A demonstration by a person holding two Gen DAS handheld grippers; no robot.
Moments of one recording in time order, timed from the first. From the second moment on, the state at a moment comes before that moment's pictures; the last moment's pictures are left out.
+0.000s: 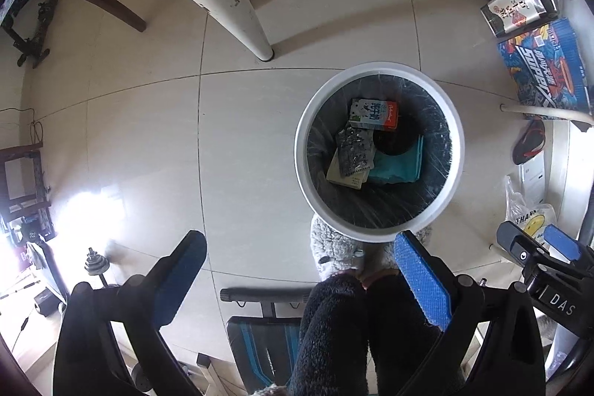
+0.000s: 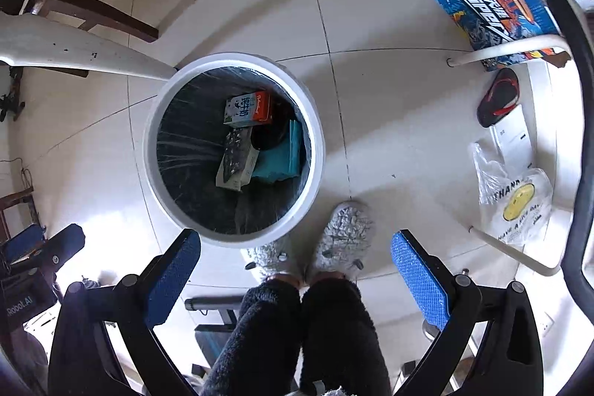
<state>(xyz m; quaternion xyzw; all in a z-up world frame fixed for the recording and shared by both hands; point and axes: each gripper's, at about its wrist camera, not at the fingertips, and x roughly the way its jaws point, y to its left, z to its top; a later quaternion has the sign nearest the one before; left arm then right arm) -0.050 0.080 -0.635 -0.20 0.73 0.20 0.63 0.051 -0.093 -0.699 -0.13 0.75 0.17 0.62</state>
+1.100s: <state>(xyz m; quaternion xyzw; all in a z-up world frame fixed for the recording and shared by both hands) -0.080 0.056 -0.344 -0.22 0.66 0.18 0.69 0.041 -0.119 -0.340 -0.12 0.72 0.20 0.66</state>
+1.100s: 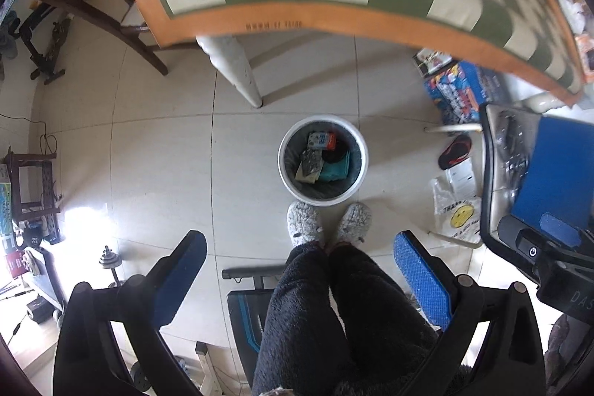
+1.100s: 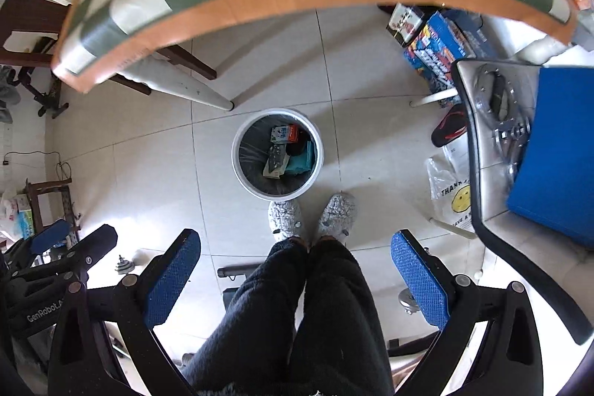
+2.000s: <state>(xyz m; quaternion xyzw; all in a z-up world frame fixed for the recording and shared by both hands) 0.269 0.157 -0.218 -0.22 0.57 0.23 0.76 0.380 -0.105 -0.187 0.05 0.62 0.14 0.77</state>
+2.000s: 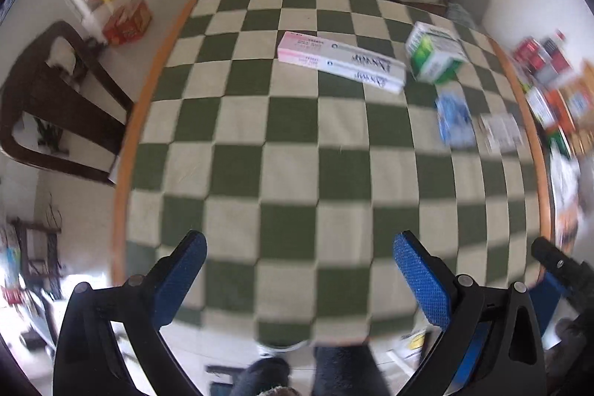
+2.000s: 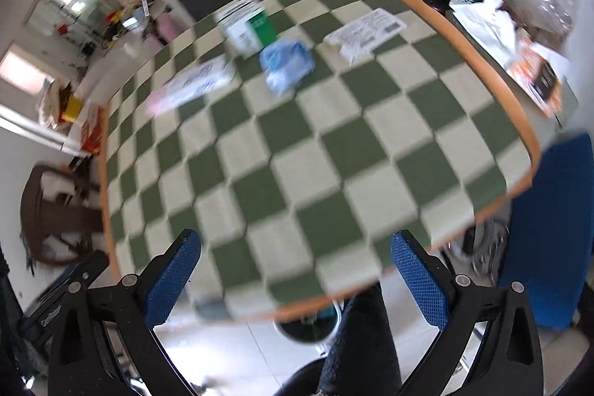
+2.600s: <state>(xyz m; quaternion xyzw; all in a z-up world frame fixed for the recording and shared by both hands) 0.499 0.267 -0.349 -0.44 0.59 0.31 0.60 0.644 0.003 -0.347 0.01 0.70 0.11 0.71</state>
